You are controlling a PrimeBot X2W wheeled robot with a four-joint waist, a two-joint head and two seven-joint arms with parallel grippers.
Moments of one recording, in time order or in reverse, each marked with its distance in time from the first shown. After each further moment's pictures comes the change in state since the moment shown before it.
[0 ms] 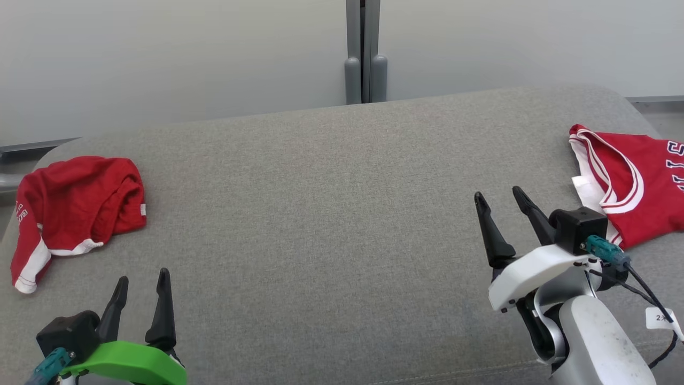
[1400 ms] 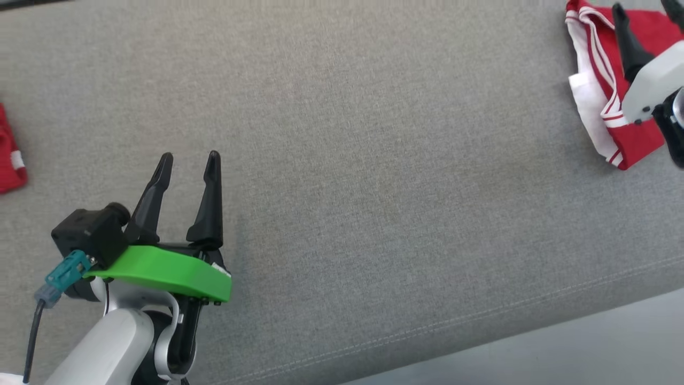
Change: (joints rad) left arm -0.299 -0.009 -0.114 -0.274 0.040 0.118 0.140; right arm -0.803 -0.462 0.474 0.626 0.391 0.000 -0.108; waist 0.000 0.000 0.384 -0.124
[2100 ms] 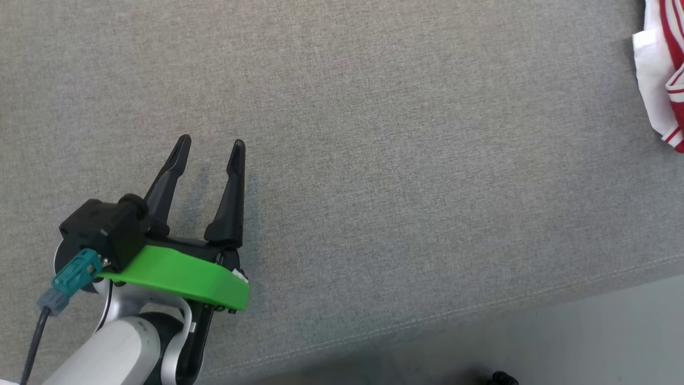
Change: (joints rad) left arm -0.045 0.051 -0.060 -0.182 0.096 0.088 0.126; right arm -0.126 -0.053 -0.171 0.350 -0.217 0.000 0.134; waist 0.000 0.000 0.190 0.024
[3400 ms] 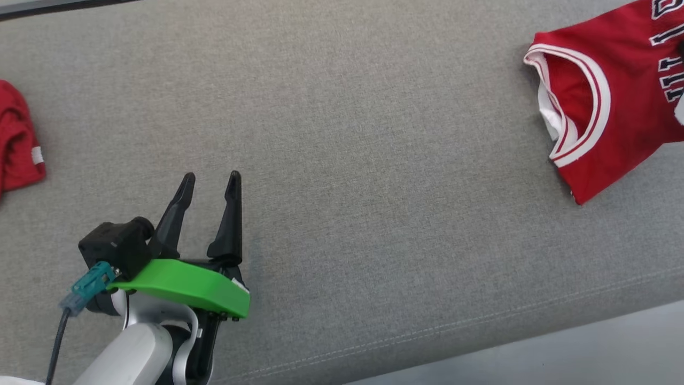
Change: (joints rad) left arm 0.098 -0.094 0.037 0.200 -0.103 -0.080 -0.120; right arm 0.221 -0.010 -0.039 -0.413 0.298 0.000 0.288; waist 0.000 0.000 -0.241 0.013
